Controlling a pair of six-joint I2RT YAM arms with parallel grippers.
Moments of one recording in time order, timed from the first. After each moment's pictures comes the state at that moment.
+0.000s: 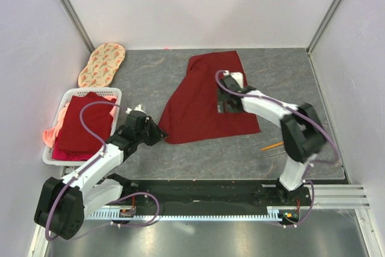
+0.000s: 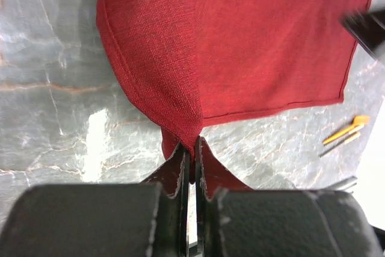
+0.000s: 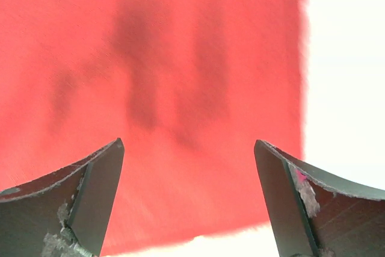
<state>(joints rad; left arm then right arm) -0.40 1.01 0.48 -0.22 0.11 -0.88 0.56 1.87 1.30 -0.49 0.43 0.42</state>
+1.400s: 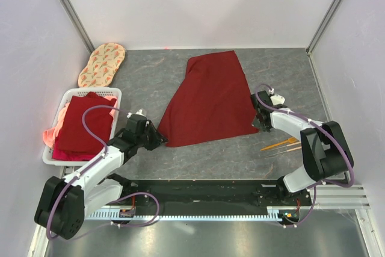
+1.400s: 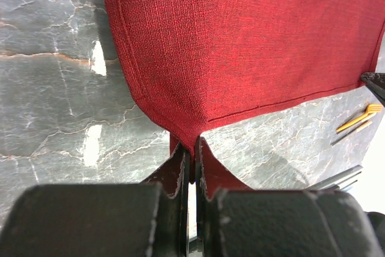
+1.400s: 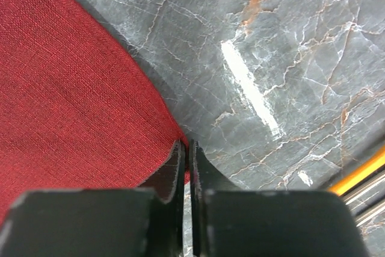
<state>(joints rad) -0.39 1.01 0.40 -0.19 0.16 -0.89 0.29 1.54 0.80 -0.43 0.38 0.80</state>
